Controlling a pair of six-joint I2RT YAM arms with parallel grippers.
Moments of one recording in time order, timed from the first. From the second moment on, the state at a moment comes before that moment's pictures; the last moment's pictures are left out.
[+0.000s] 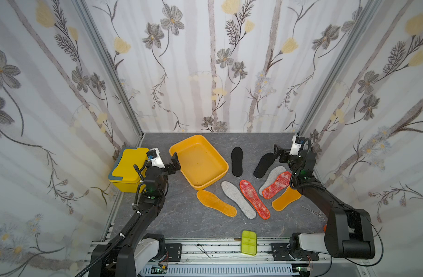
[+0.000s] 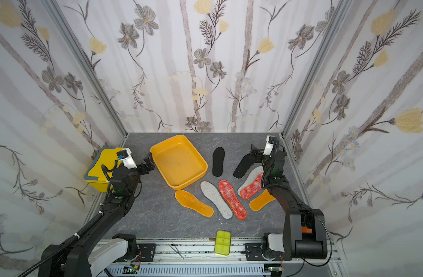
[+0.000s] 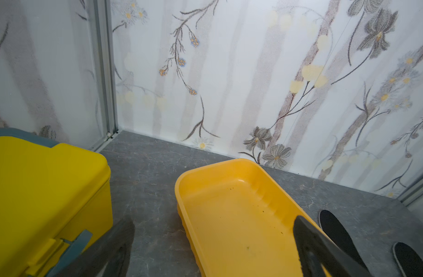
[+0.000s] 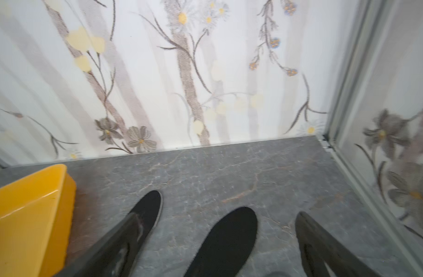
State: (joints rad) left arm -0.13 1.00 0.47 0.44 -0.12 -0.33; right arm 0.00 1.36 0.79 0.38 -0.15 0.18
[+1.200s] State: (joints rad) left arm -0.35 1.10 0.73 -0.20 -0.02 -0.96; right arm 0.36 2.03 1.39 -0.30 -0.08 0.43
